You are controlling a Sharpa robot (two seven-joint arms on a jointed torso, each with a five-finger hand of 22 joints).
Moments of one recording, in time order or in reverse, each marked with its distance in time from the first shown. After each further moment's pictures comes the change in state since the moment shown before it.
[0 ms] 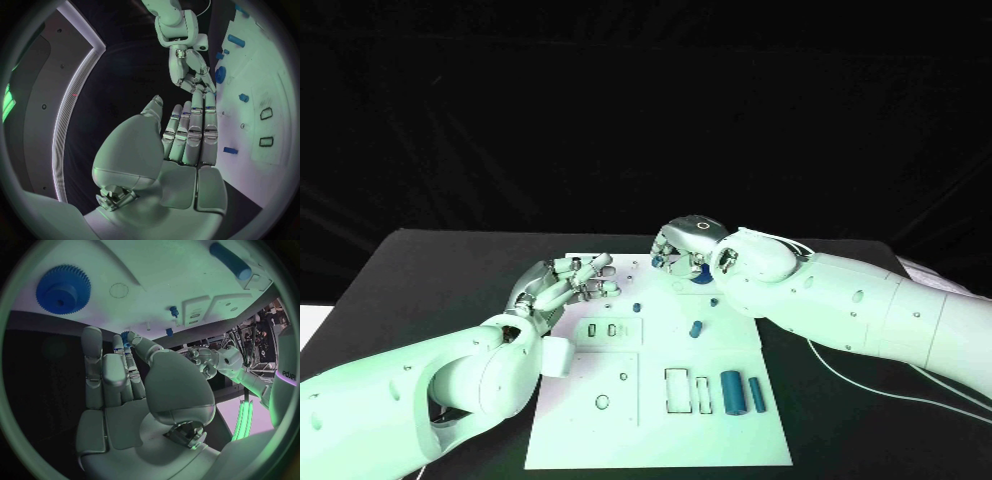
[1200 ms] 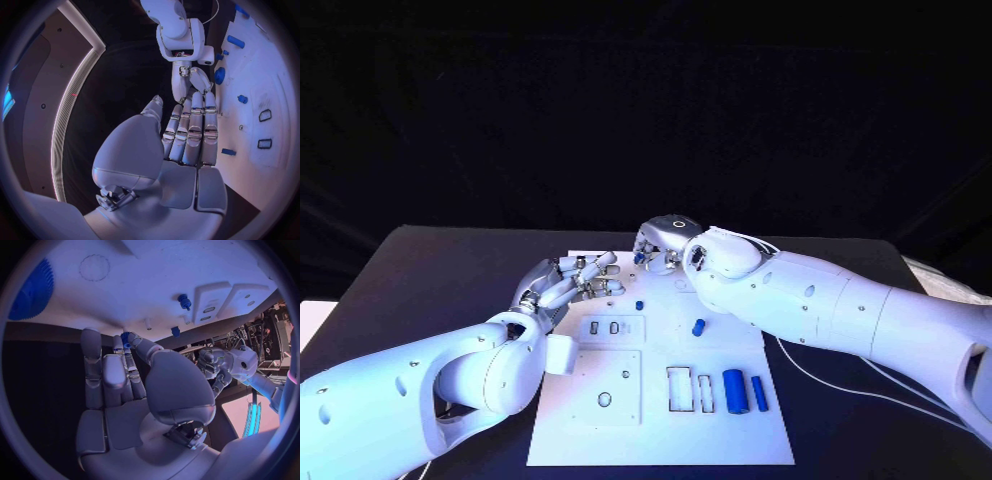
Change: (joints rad) left arm 0.000 0.007 0.000 -0.002 0.001 0.003 -0.005; left_hand 0.000 0.000 0.000 0.000 0.000 0.000 0.000 0.000 0.000 0.000 0.000 0.000 0.000 0.000 0.000 0.000 0.001 0.000 0.000 0.000 0.000 -0.001; right arm -0.007 0.157 0.000 -0.152 0.012 0.015 -0.038; right_hand -0.007 -0.009 0.011 0.017 -0.002 -0.011 0.006 -0.007 0.009 -0.019 0.005 0.000 -0.001 0.000 0.000 0.019 0.019 0.000 -0.008 0.008 0.015 0.012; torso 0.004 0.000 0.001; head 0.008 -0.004
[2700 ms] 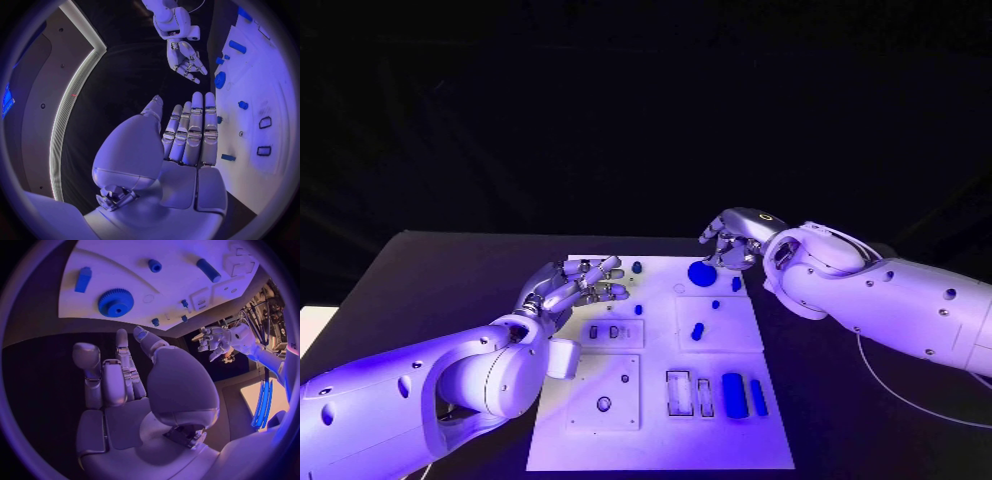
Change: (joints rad) left arm 0.000 -0.016 0.000 0.013 0.000 0.014 -0.007; left_hand 0.000 0.000 0.000 0.000 0.000 0.000 0.000 -0.005 0.000 -0.004 0.004 -0.004 0.000 0.000 0.000 0.000 0.004 0.000 0.000 0.000 0.000 -0.002; right arm 0.020 -0.365 0.029 0.306 0.184 -0.016 -0.101; right_hand -0.008 -0.136 -0.122 0.070 0.082 -0.158 -0.005 0.001 -0.014 0.150 -0.028 0.226 0.113 0.000 -0.007 0.149 0.153 -0.016 0.057 -0.009 0.156 0.196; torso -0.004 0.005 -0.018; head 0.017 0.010
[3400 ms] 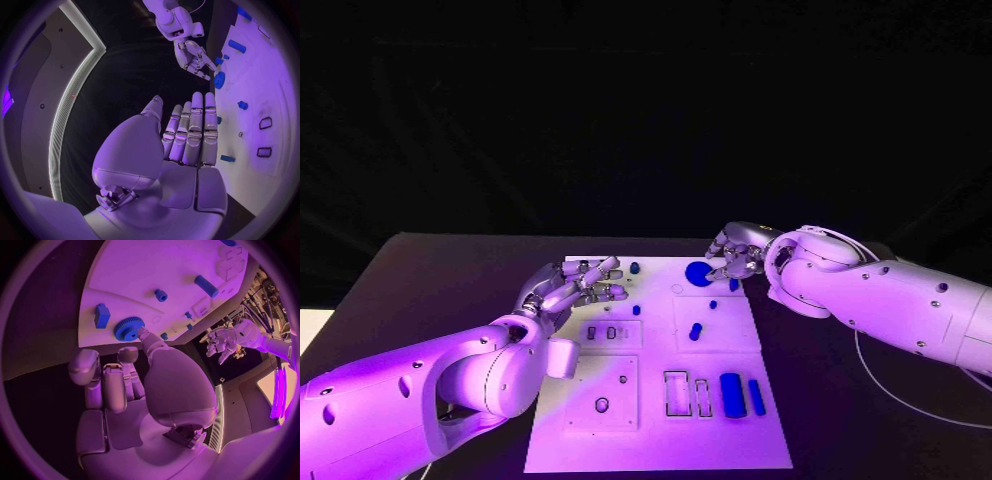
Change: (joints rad) left arm -0.001 0.007 0.000 -0.015 0.000 0.006 -0.004; left_hand 0.000 0.000 0.000 0.000 0.000 0.000 0.000 0.000 0.000 0.000 0.000 0.000 0.000 0.000 0.000 -0.005 0.001 0.000 0.000 0.000 -0.004 -0.001; right arm -0.006 0.026 -0.003 -0.063 0.096 0.152 -0.041; right_hand 0.038 0.033 -0.177 0.093 0.035 -0.029 0.007 0.012 0.011 -0.096 0.002 0.687 0.761 -0.004 -0.003 0.112 0.150 -0.015 0.038 0.004 0.092 0.138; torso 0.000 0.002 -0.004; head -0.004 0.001
